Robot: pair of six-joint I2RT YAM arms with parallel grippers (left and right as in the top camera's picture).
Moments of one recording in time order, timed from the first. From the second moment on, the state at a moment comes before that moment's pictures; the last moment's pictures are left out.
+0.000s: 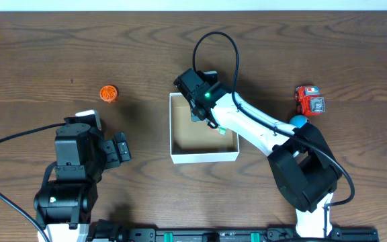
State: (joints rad) left arm -0.01 0.77 0.79 -0.87 -0.06 -0.20; right arm 0.71 2.04 1.50 -0.77 0.30 0.62
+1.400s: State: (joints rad) left arm -0.01 0.77 0.79 -0.87 -0.06 -0.20; right arm 0.72 2.04 1.50 -1.13 0.04 0.32
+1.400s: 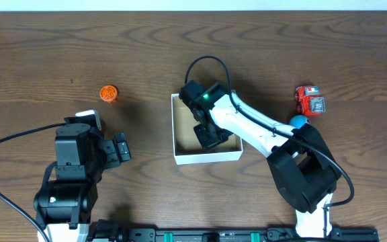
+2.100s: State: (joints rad) left arm -0.01 0.81 0.79 -0.87 -0.06 -0.20; right arm 0.70 2.04 1.50 -0.99 0.23 0.36
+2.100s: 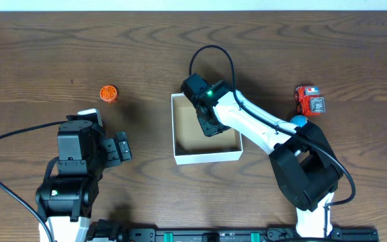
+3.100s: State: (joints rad) left arm -0.01 0.81 0.79 -0.87 -0.06 -0.20; right arm 0.70 2.04 1.50 -1.05 0.44 0.37
